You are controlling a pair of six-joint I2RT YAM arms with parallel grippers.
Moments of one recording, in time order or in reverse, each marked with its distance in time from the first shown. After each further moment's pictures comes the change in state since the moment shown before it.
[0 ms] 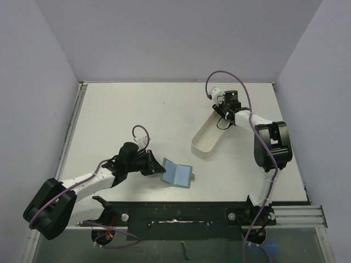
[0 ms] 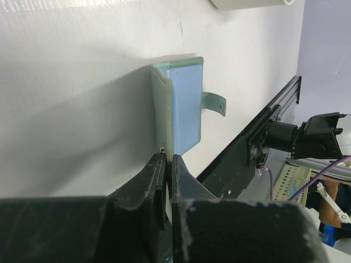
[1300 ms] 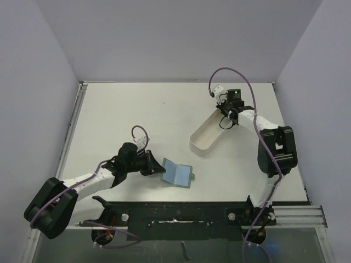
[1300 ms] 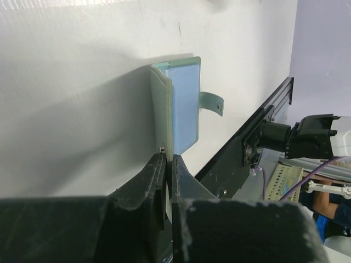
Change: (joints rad) left arm 0.017 0.011 -0.019 0.043 0.026 -0.018; right arm -0.005 -0.081 -0.013 -0.080 -0.010 0.064
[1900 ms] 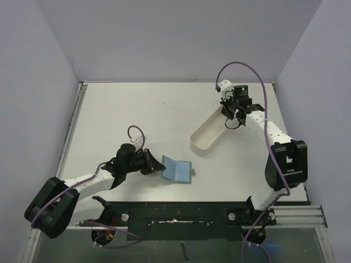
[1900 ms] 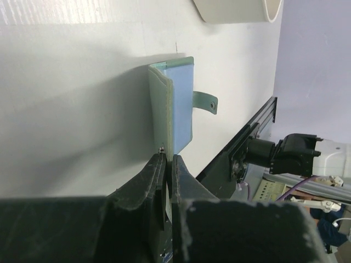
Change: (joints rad) left arm 0.012 0.002 -0.033 0.086 -0.021 -0.085; right arm 0.000 -0.183 0.001 -0.164 -0.046 0.125
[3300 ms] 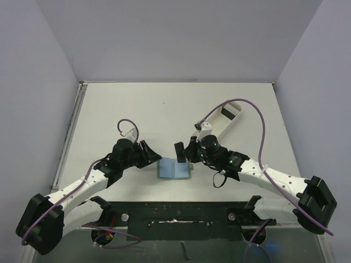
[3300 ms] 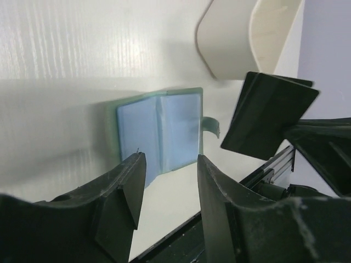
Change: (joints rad) left arm 0.006 -0.153 0.101 -0.266 -0.245 0.028; right arm 0.687 -0.506 -0.545 0.189 0.037 1.104
